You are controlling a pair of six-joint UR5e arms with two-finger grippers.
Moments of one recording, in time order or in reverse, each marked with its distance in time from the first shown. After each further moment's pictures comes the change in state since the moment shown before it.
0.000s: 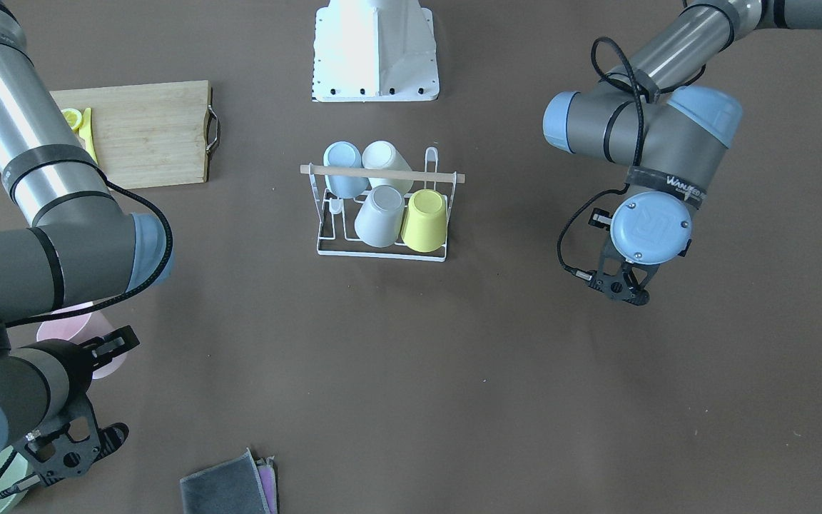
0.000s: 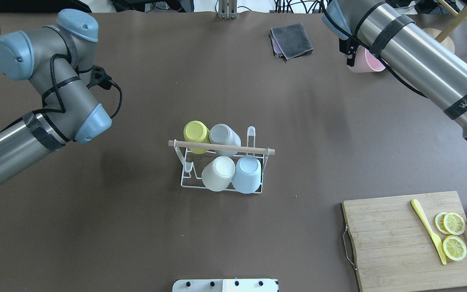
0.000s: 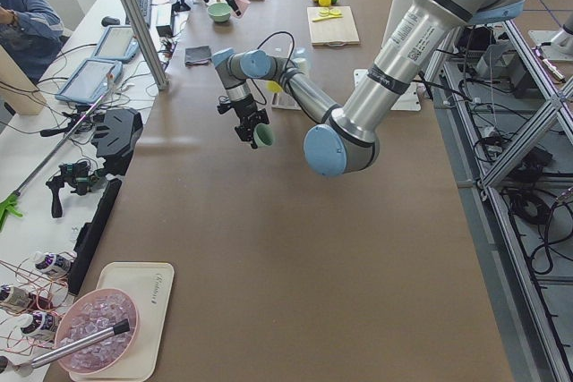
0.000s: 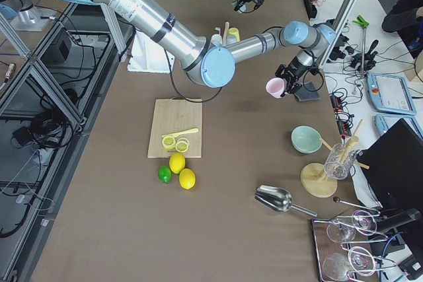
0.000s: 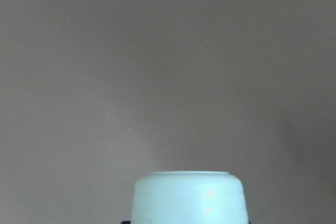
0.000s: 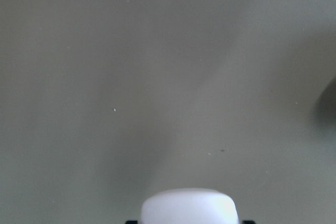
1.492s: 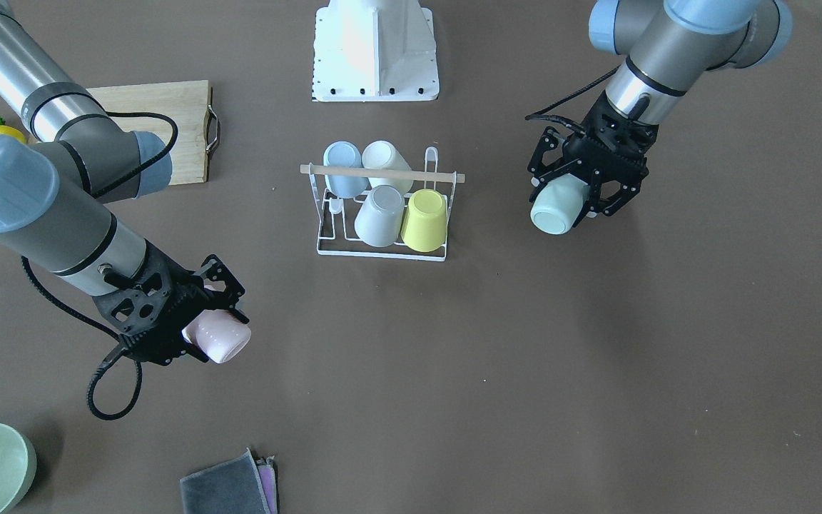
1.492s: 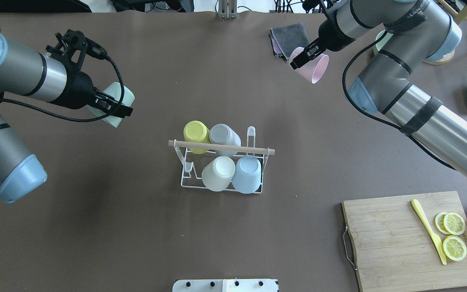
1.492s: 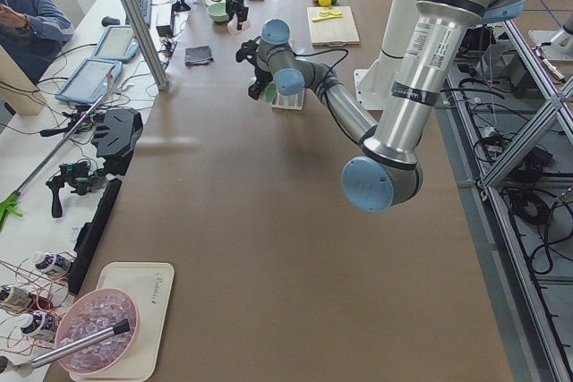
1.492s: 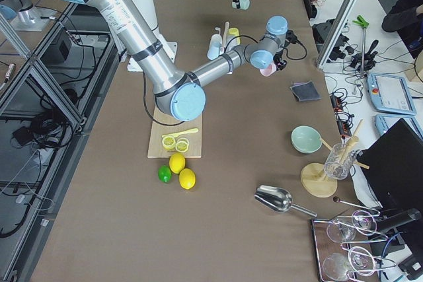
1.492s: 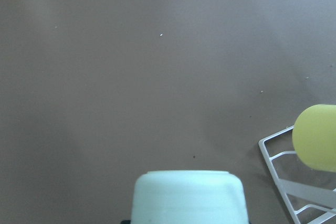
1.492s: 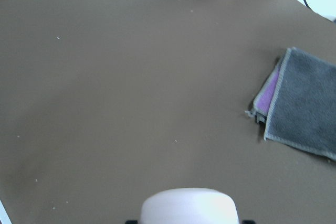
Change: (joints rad) left arm 0.036 0.336 -0.354 -1.084 0.027 -0.522; right arm -0.117 -0.302 0.357 1.042 -0.037 0.486
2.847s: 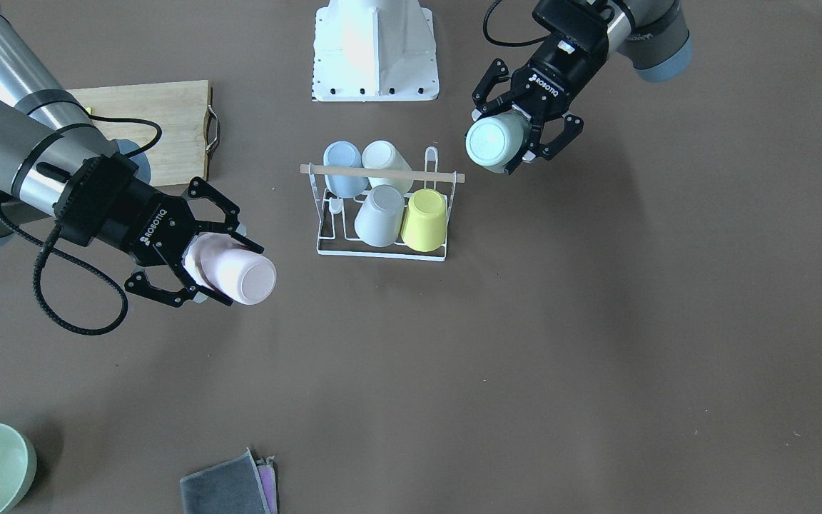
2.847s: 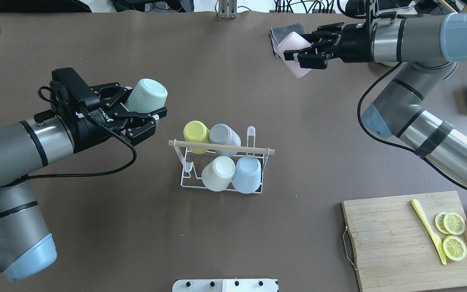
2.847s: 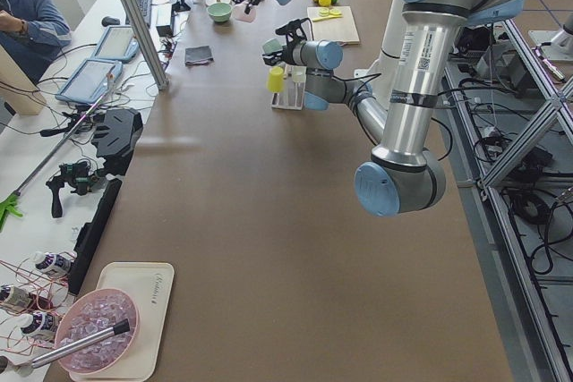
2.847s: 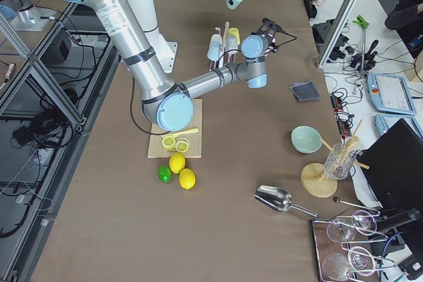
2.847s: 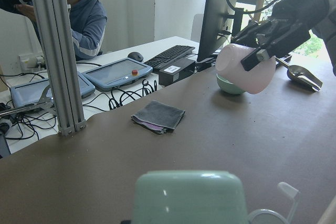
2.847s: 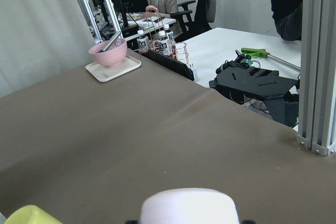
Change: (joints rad) left arm 0.295 0.080 -0.072 -0.615 0.613 0.109; right arm -0.045 -0.116 -0.009 0.904 -0.159 0.327
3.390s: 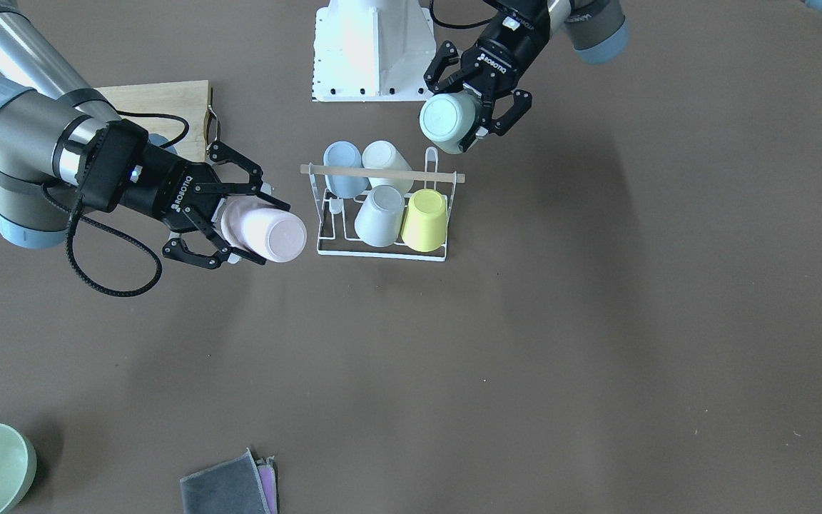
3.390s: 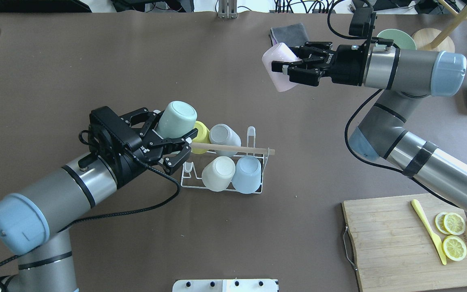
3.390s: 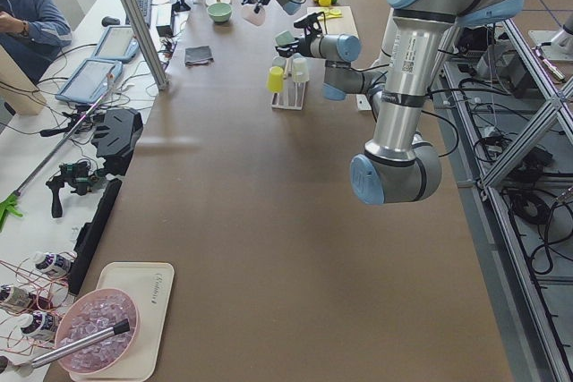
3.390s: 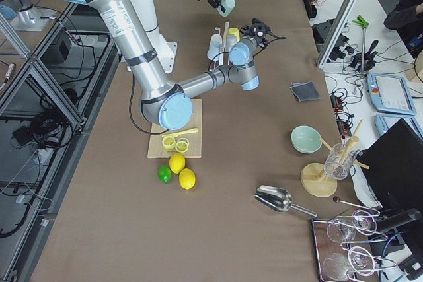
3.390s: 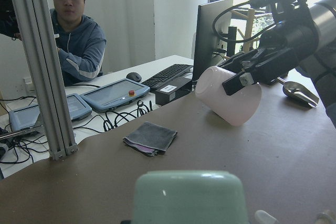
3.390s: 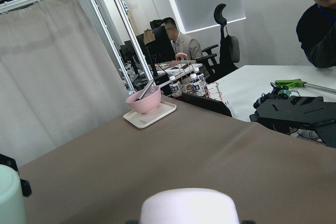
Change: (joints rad) left arm 0.239 -0.066 0.002 0.037 0.341 0.016; right arm -0.088 -0.012 -0.018 0.257 -0.117 0.170
